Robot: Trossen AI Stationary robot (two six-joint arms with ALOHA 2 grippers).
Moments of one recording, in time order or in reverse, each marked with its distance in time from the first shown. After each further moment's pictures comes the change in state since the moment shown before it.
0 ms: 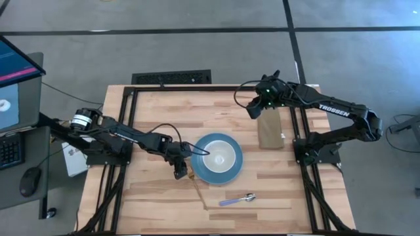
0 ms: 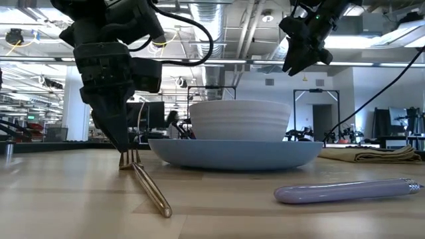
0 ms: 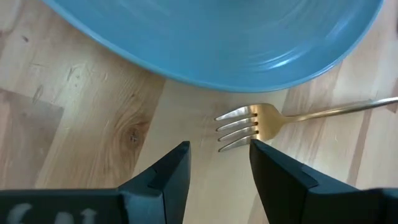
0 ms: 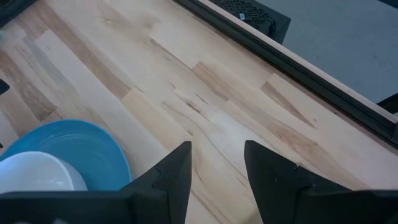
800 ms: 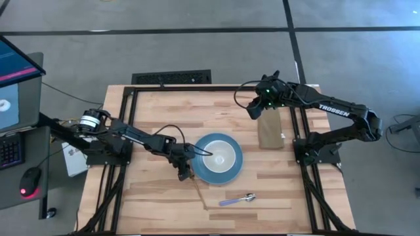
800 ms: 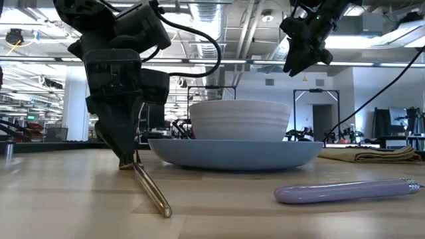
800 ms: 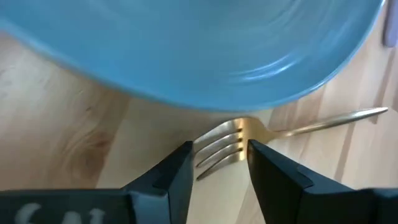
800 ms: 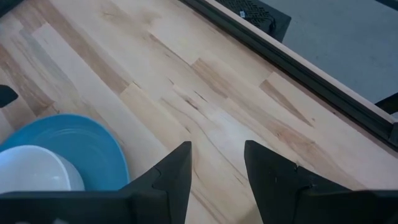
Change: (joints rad) left arm 0.010 0.095 0.004 0.119 0.095 -0.053; right arm 0.000 0.000 0.000 -0.011 0.000 -0.019
